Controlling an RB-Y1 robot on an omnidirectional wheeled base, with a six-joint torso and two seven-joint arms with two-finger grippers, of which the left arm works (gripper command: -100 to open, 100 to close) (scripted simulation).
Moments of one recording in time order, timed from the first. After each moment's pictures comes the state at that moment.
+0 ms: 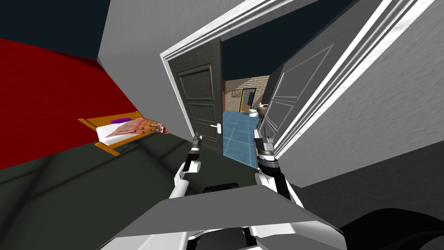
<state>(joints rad) -0.01 0.06 -0.09 -1.53 0.05 -0.47 -0.03</state>
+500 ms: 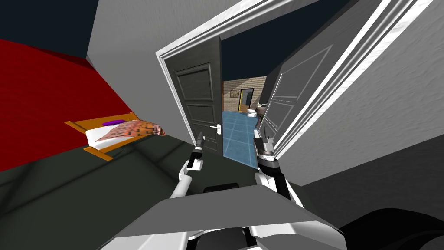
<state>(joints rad) -0.10 0.06 -0.11 -1.38 0.05 -0.47 -0.01</state>
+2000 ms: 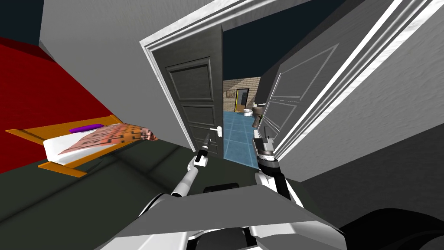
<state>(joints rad) -0.33 0.04 -0.16 -0.97 0.05 -0.47 0.04</state>
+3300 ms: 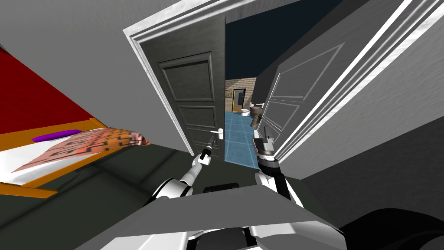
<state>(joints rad) -0.50 0.01 -0.19 -0.66 0.05 -0.47 0.08</state>
